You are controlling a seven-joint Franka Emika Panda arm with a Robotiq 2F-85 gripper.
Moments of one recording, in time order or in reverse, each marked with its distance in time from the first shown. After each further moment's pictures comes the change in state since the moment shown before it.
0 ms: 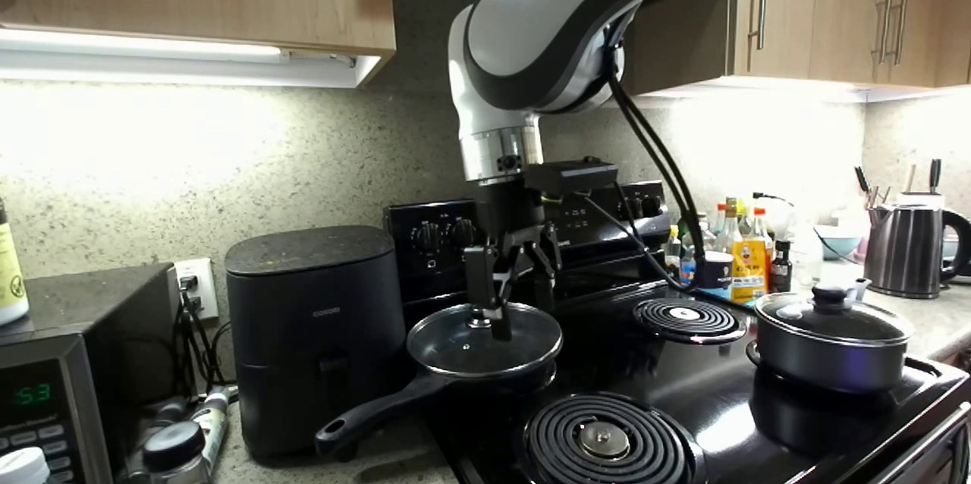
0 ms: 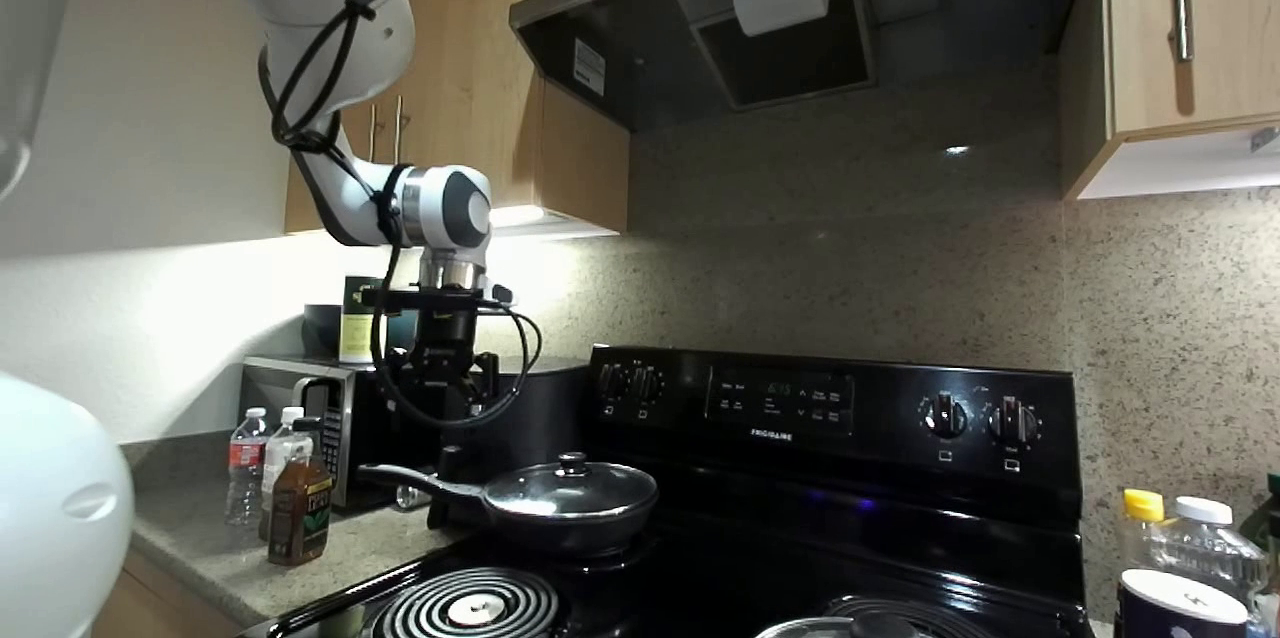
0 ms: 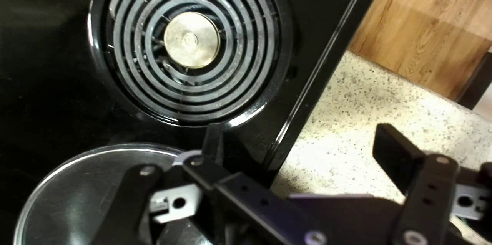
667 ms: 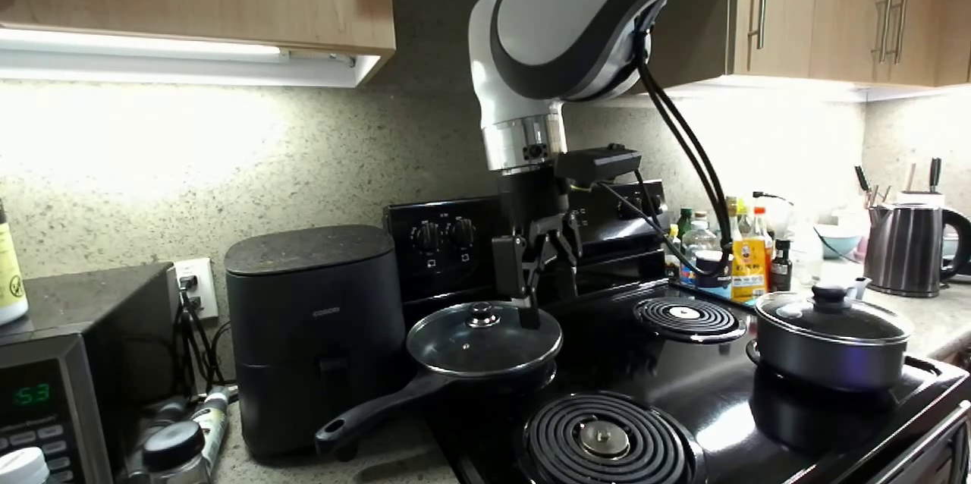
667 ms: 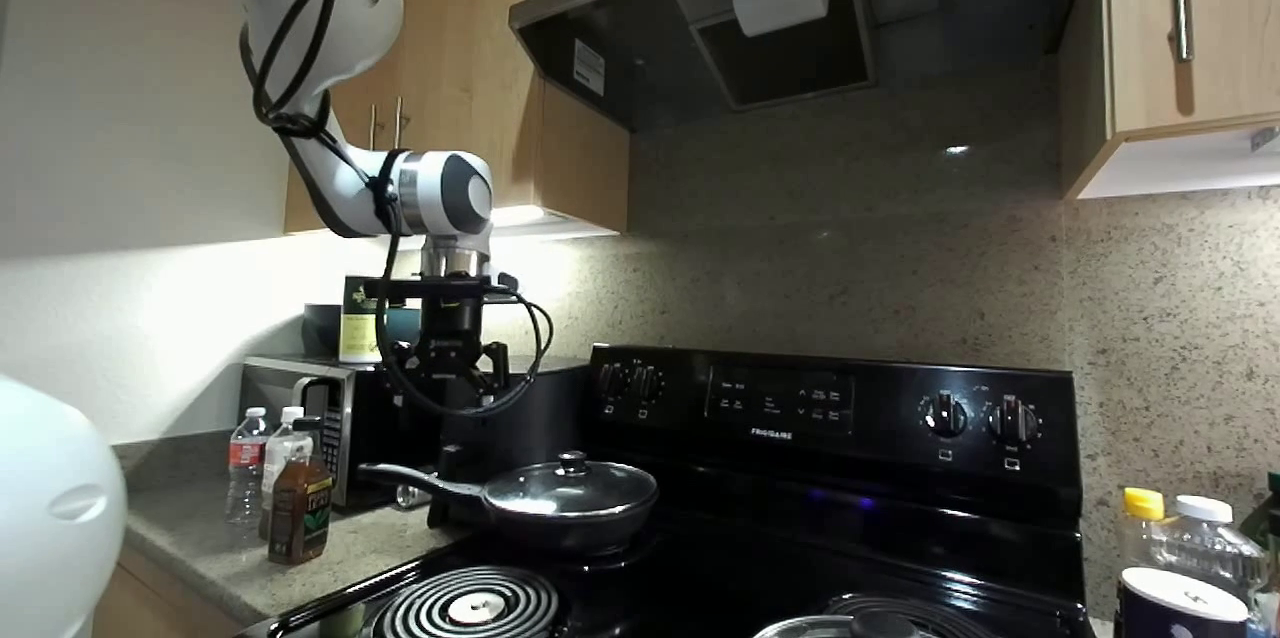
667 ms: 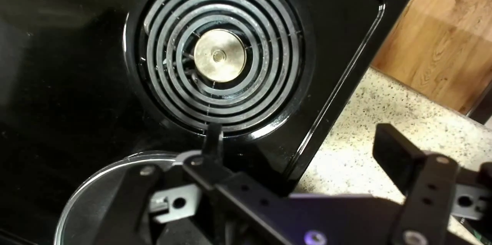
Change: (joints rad) arm -0.021 -0.088 -0.008 -0.078 -0.031 -0.002 -0.038
